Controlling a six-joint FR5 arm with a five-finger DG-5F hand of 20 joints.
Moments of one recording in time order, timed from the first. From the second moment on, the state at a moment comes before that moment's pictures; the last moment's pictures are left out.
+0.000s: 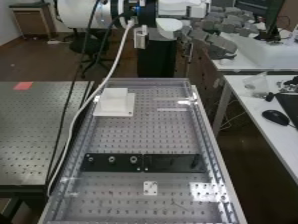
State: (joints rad) arm 1.66 -1.94 -1.36 -2.94 -1.19 -0.64
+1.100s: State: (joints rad) arm 1.66 -1.94 -1.37 -2.92 -1.19 -0.63
